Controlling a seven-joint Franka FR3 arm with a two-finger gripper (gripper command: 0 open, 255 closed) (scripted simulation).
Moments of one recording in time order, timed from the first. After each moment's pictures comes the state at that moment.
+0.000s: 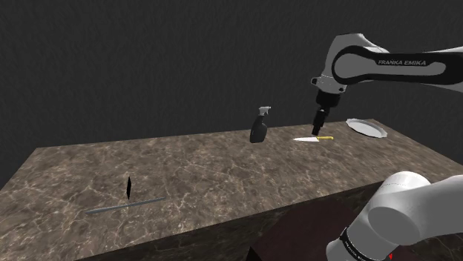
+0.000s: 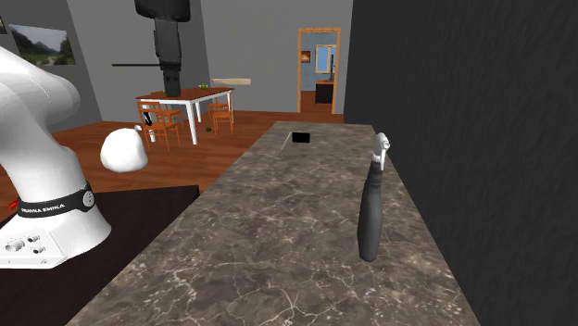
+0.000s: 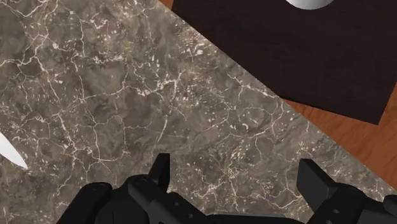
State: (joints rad) arm -0.01 -0.69 -0.24 -2.45 -0.17 1.71 -0.43
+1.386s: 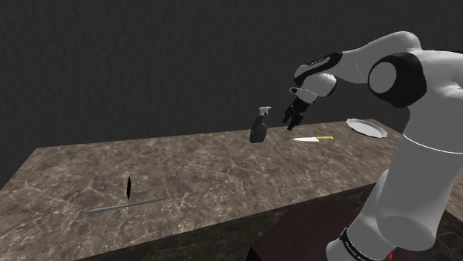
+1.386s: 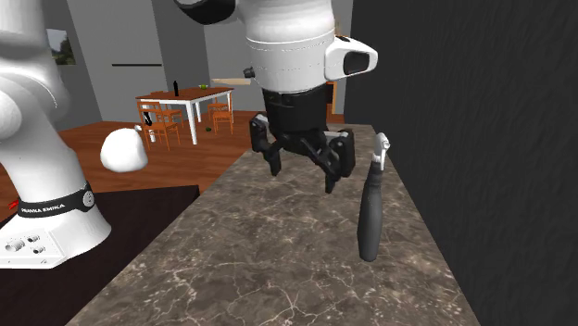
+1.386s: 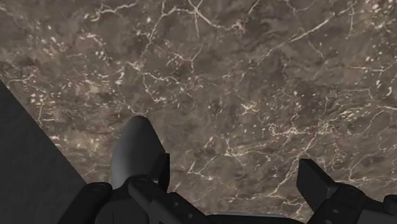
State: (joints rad) arm 0.22 0.17 -0.81 -2.03 0.52 2.04 -1.73
